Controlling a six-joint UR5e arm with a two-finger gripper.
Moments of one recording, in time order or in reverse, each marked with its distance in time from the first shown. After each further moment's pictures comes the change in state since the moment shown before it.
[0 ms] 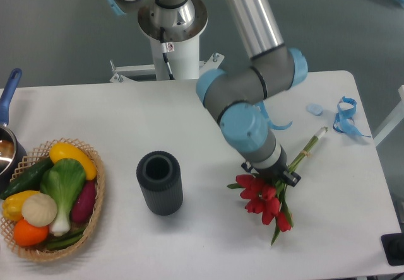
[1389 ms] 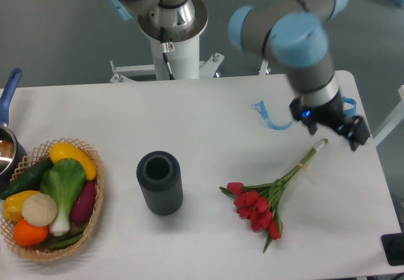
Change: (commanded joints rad) arm 0.296 0.353 0.063 -0.194 -0.297 0.429
